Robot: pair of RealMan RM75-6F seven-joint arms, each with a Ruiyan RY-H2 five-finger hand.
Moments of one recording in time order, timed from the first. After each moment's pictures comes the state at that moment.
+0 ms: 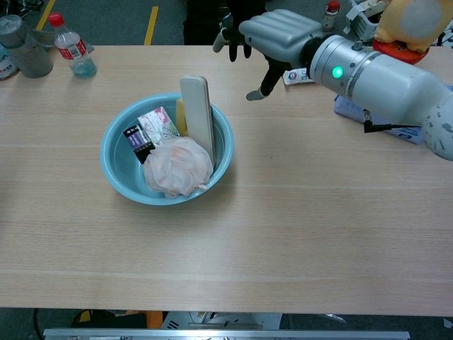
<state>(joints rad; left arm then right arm) -0.04 -1.05 -0.03 -1.72 1.46 1.52 0.12 0.94 -1.47 0.30 -1.58 -1.00 0.77 -0.53</state>
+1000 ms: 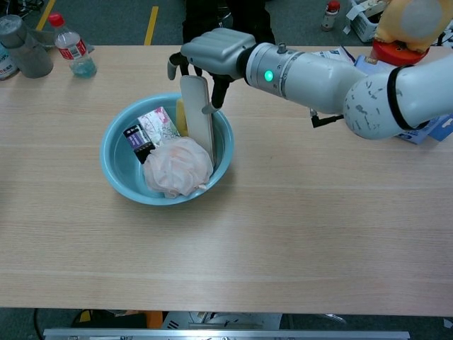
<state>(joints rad) -0.03 -1.05 -0.04 -1.72 1.45 1.53 0.13 1.18 -1.57 0.24 -1.44 -0.89 0.66 -0.51</state>
